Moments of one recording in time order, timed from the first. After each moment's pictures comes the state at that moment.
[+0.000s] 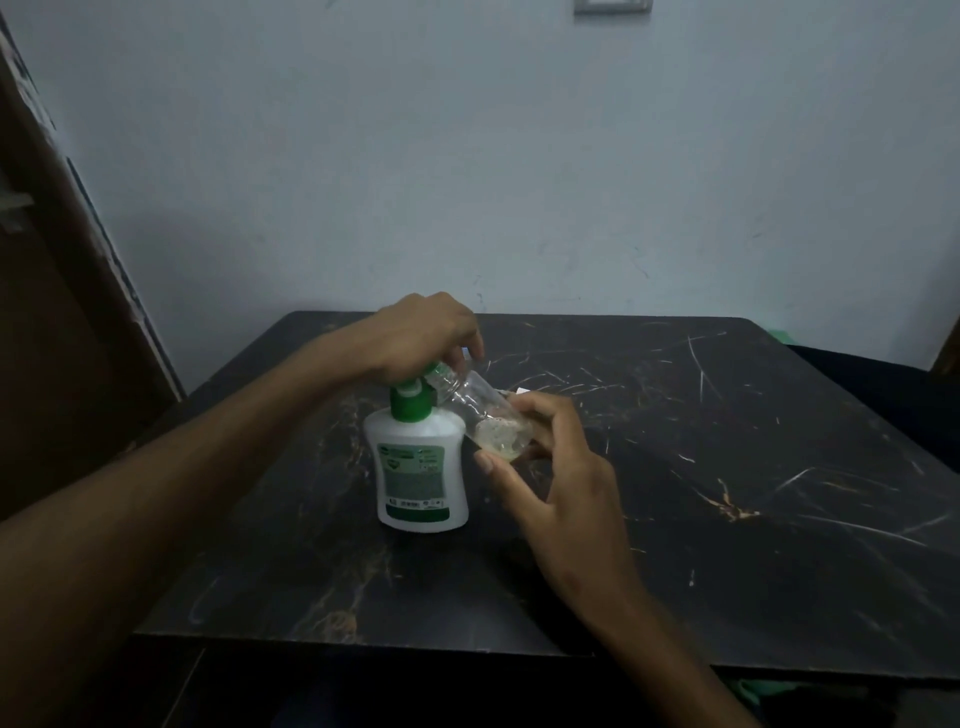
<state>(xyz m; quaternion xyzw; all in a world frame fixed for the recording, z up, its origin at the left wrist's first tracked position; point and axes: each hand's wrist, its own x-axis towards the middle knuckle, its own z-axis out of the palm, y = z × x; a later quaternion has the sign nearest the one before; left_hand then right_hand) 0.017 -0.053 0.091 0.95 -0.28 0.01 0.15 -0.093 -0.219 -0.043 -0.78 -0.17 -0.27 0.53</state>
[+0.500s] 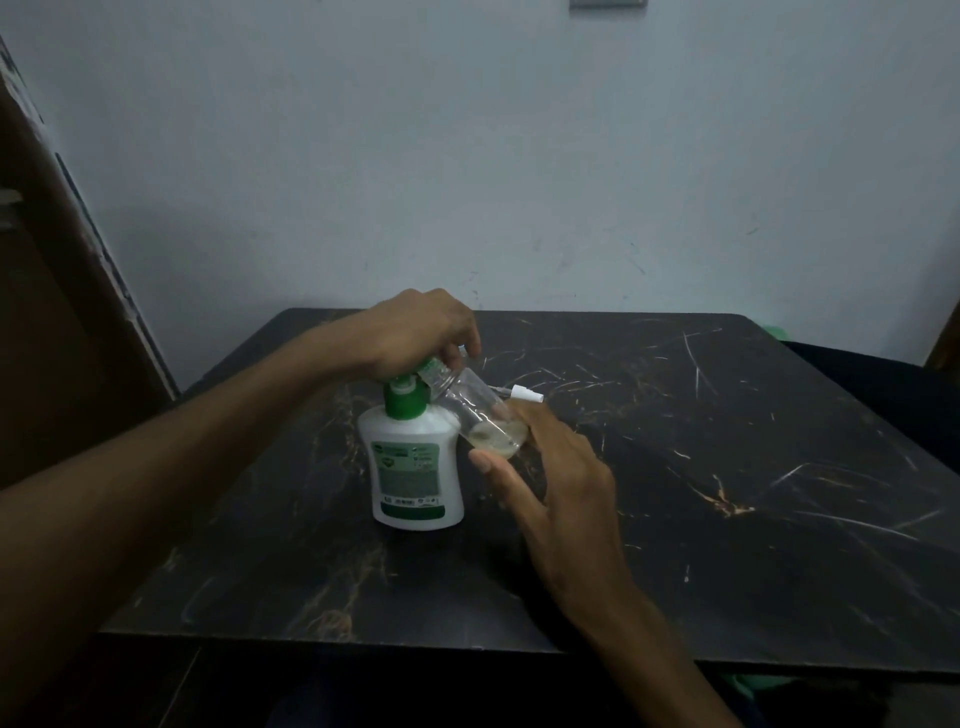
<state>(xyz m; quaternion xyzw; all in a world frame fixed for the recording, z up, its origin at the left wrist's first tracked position) 0.013 -0.055 0.094 0.94 -0.28 -0.01 0.17 -0.088 -0.218 -0.056 -0.83 -0.15 -0.31 0.43</state>
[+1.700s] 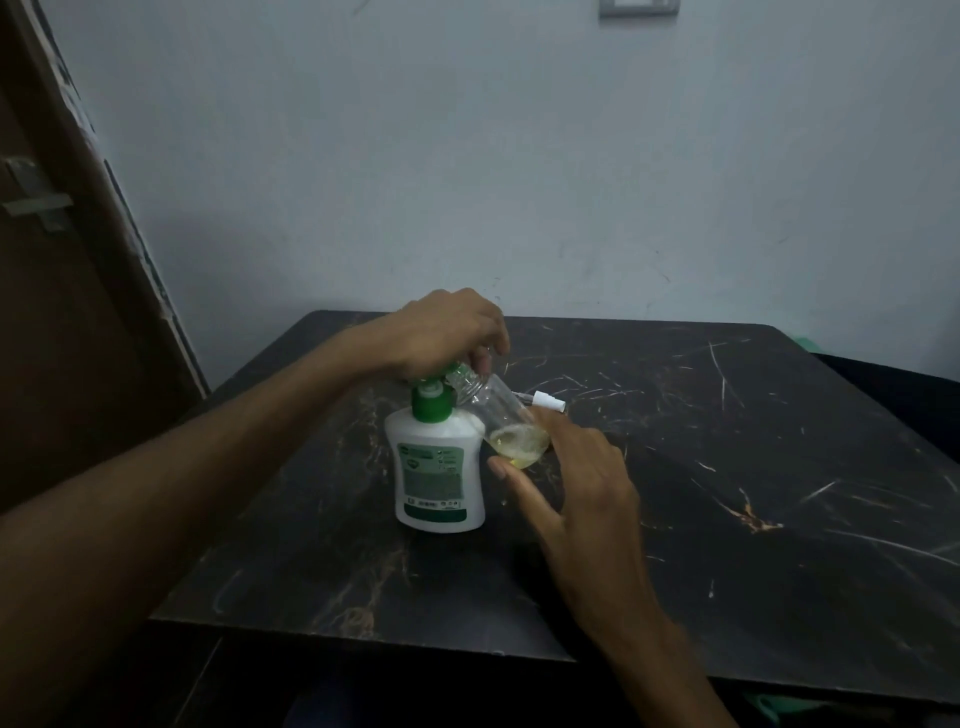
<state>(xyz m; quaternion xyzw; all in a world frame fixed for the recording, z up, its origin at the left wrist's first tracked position) 0.012 -0.057 0.097 0.94 -0.24 -0.01 0.25 -0.087 -0.214 -0.058 -0.82 -0.15 -0.40 0.37</state>
